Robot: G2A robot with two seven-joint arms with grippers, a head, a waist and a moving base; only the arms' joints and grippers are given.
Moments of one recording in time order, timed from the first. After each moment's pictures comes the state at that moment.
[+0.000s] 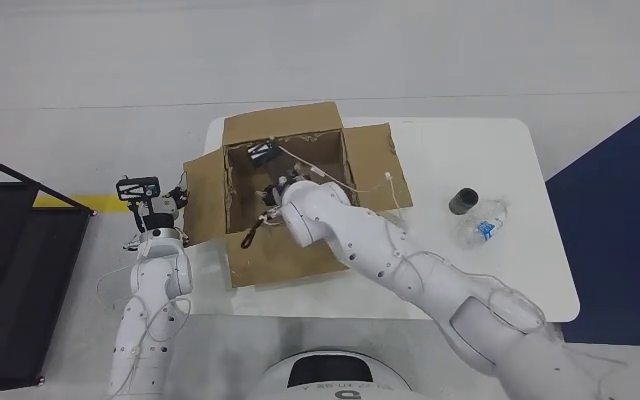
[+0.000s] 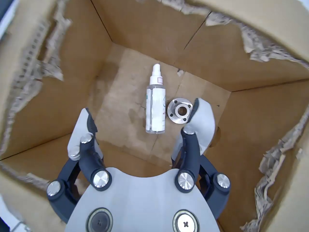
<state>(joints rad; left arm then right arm) 1.58 -1.35 -1.60 -1.58 1.56 0.27 0.07 -0.81 -1.51 0.56 -1.45 -1.09 0.50 0.90</state>
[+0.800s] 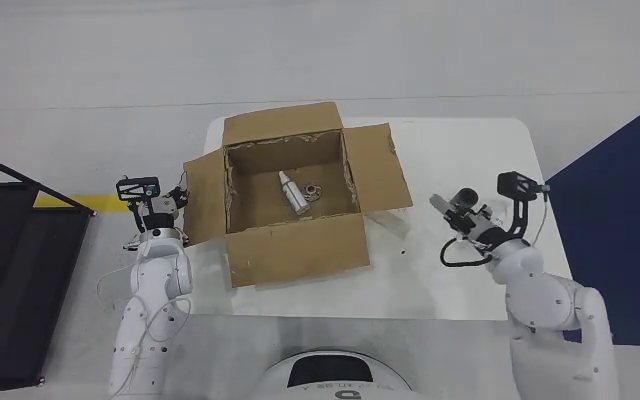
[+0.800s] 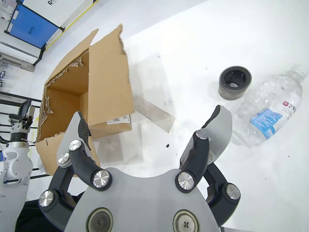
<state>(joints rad) 1.58 -1.35 -1.60 -1.58 1.56 0.27 0.07 -1.81 -1.29 1.79 -2.18 -0.69 0.18 0.79</state>
